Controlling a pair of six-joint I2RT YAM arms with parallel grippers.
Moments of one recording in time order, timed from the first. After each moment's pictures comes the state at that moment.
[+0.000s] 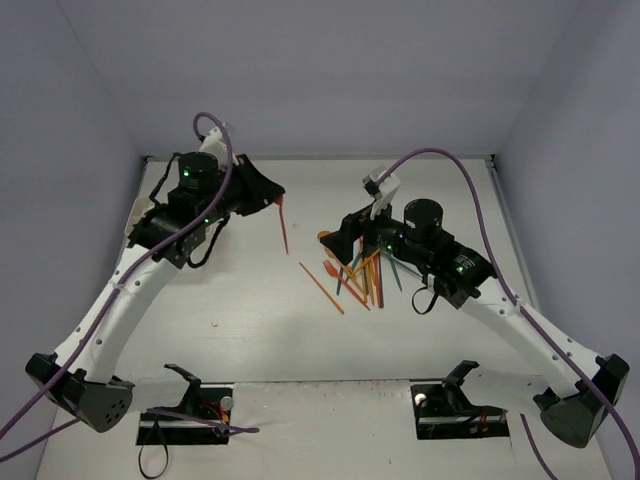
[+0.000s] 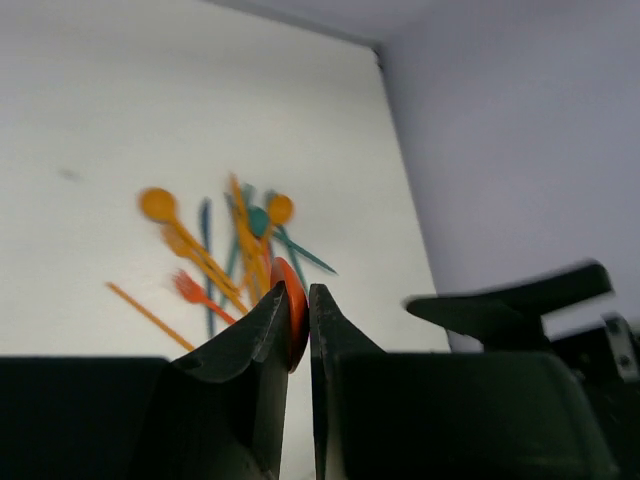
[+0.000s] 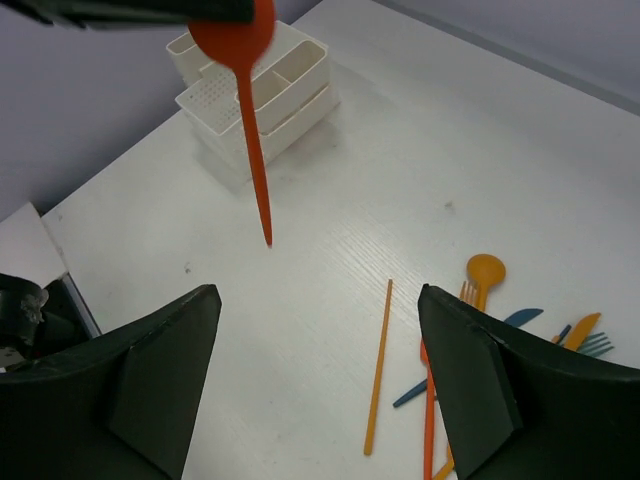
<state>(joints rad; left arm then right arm) -0.49 1.24 1.44 -0.51 0.17 -0.74 0.70 1.10 1.07 -0.18 -0.21 0.17</state>
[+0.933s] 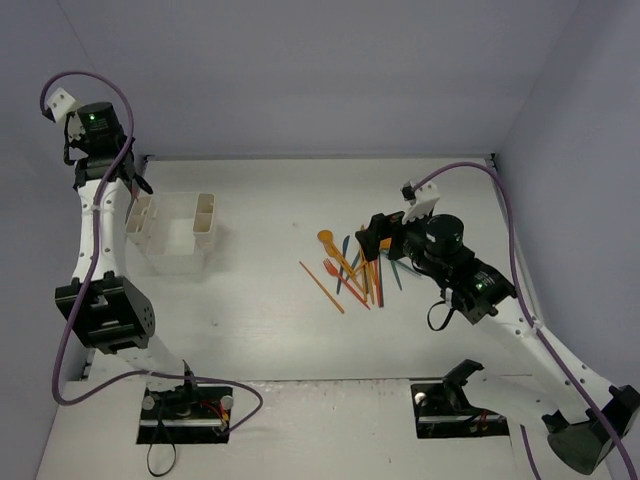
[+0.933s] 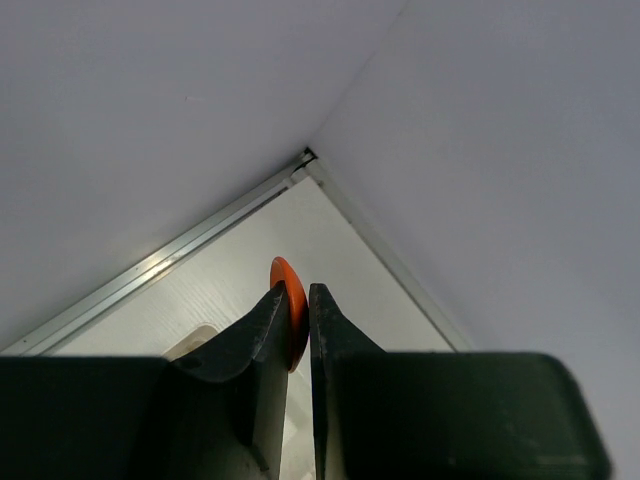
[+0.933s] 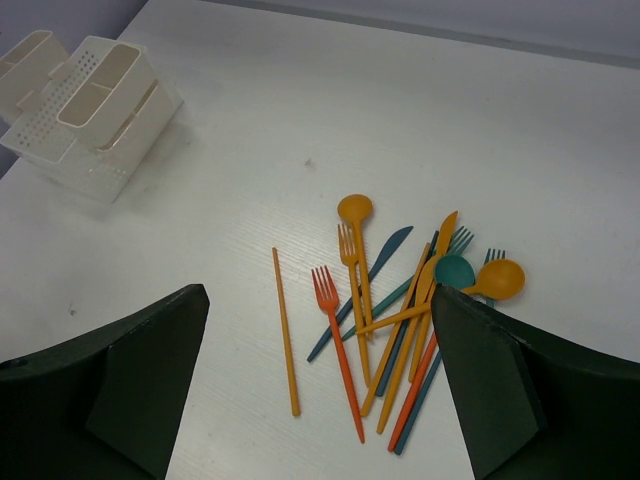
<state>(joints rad) 0.21 1.66 1.76 -0.44 -0.42 -0.59 0.61 0.94 0.92 -0.25 0.07 0.23</state>
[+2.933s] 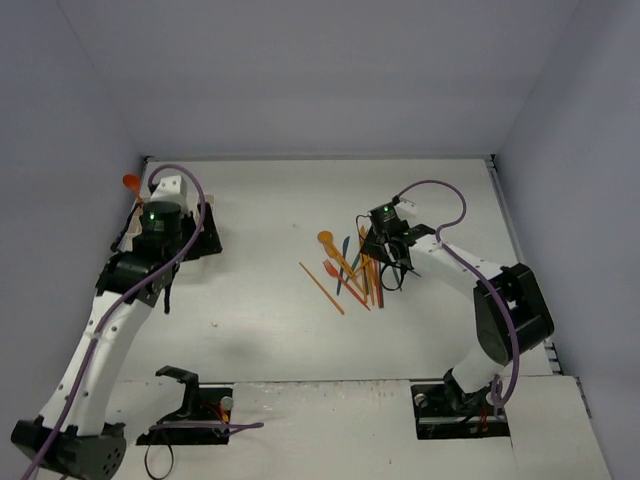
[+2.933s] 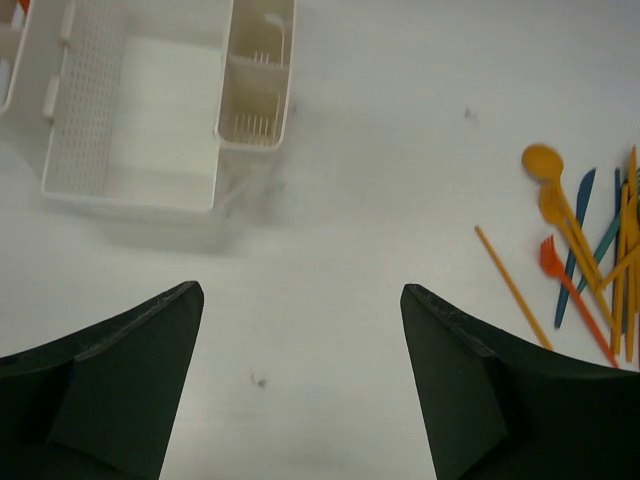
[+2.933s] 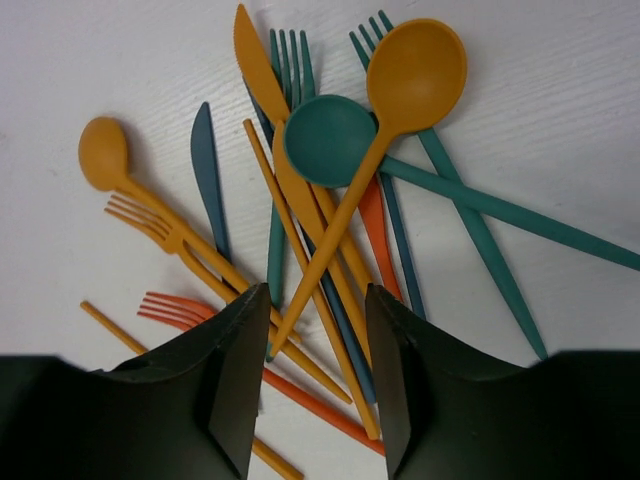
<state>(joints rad) -0.24 1.00 1.17 -0.76 -0.21 -0.33 0.49 1.58 0.99 -0.36 0.25 0.81</state>
